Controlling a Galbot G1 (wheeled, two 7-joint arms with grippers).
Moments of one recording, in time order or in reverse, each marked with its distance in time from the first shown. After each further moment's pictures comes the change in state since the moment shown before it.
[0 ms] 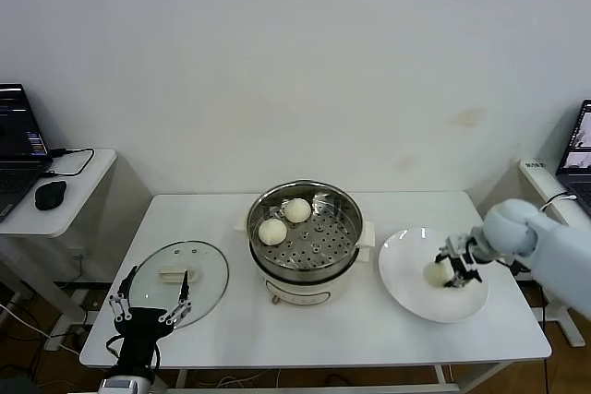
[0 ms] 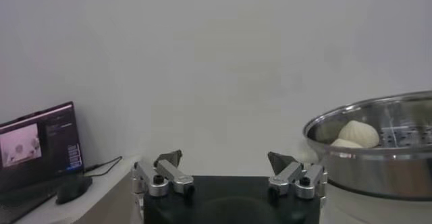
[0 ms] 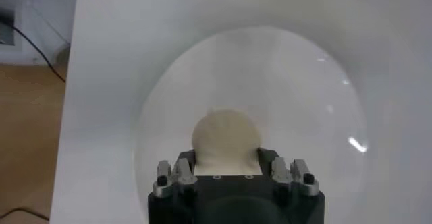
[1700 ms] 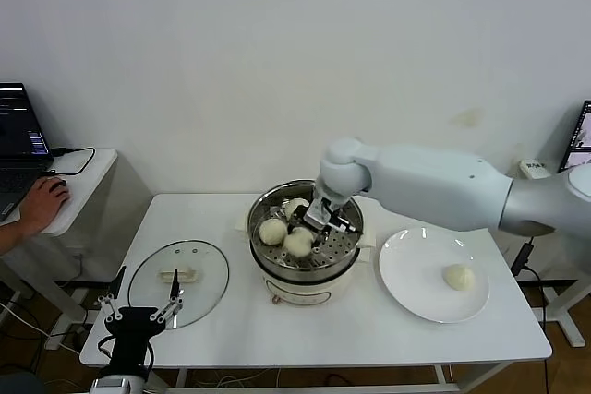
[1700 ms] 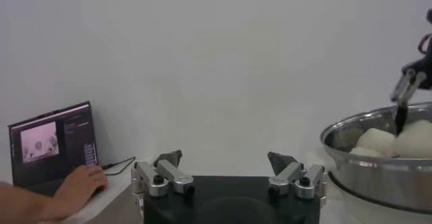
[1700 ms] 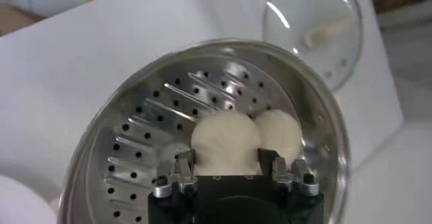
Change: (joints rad) left arm -0.004 -0.028 -0.027 0.007 -0.014 -0.017 -0.015; right arm 0.454 0.638 -0.517 -0.099 0.027 0.445 0.081
